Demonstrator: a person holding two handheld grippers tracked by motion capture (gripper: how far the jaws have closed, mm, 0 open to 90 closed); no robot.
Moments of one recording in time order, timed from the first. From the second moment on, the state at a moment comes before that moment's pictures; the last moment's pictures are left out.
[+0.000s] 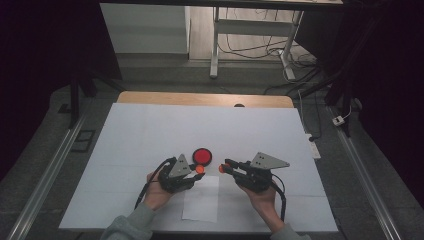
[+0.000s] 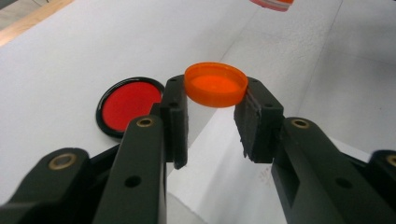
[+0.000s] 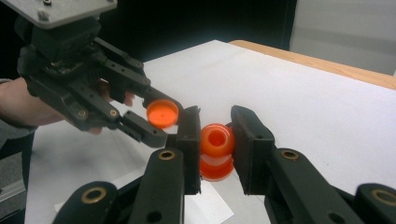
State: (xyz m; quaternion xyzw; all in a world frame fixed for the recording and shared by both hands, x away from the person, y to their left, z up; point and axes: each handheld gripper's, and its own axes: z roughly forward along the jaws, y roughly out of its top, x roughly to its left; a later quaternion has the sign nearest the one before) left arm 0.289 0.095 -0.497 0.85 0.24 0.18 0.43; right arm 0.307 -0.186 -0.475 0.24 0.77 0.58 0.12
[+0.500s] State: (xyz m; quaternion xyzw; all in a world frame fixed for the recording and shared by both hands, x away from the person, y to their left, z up) left arm 0.281 0.124 -0.495 0.84 0.27 0.18 0.43; right arm 0.310 -0.192 -0.474 0.24 0.77 0.58 0.13
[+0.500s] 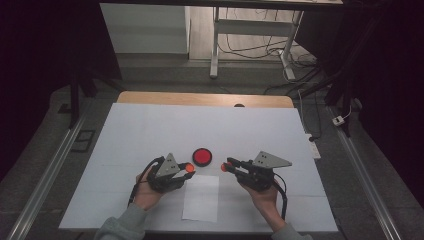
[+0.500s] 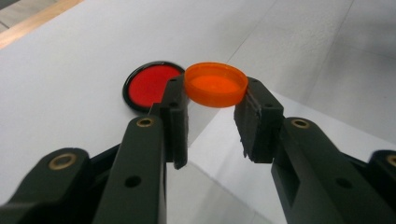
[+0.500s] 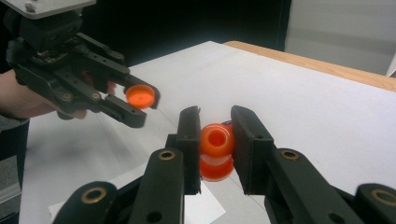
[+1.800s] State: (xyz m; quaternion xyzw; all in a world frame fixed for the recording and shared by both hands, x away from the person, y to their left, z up) left arm 0.238 0.218 -0.509 0.81 0.36 0.18 0.44; right arm 0.314 -0.199 -0.472 0.24 0.77 0.57 0.13
